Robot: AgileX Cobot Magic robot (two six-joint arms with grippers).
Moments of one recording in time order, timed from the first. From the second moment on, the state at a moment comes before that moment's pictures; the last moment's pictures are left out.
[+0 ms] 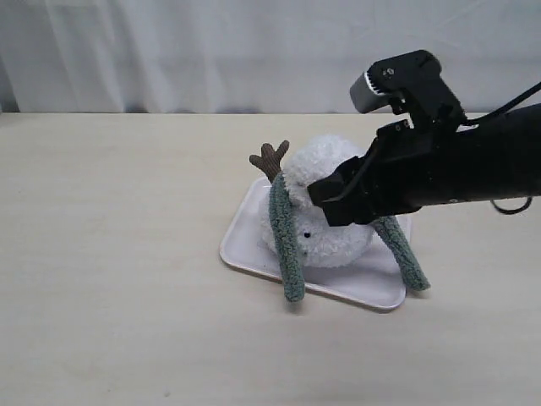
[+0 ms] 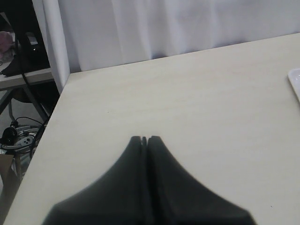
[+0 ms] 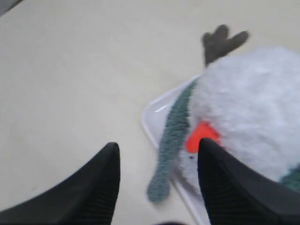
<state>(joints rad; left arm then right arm) -0.06 0.00 0.00 0.05 0.33 0.13 0.44 1.34 -0.85 0.70 0.43 -0.72</state>
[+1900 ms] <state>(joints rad) -0.06 0.00 0.00 0.05 0.33 0.13 0.49 1.62 -0.72 -0.69 0.17 0.75</state>
